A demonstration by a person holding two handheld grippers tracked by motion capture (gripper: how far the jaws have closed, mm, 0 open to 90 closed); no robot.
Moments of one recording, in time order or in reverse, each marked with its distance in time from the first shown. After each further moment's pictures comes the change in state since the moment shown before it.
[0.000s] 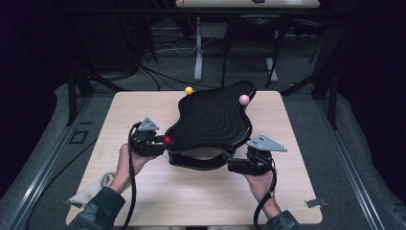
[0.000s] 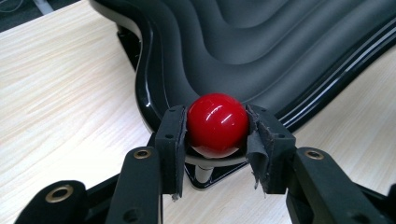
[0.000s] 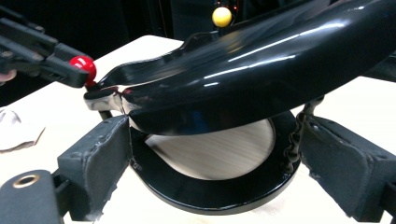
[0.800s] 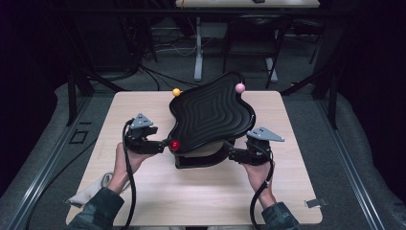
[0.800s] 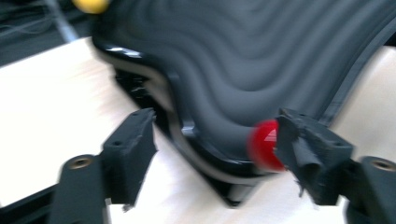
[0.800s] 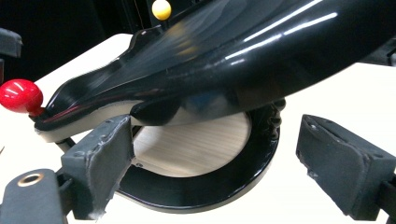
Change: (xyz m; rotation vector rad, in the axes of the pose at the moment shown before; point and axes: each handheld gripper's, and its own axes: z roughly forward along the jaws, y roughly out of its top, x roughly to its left) left arm 0.014 0.005 -0.013 -0.099 0.086 -0.046; right arm -0.019 0.002 0.024 0.025 -0.071 0.073
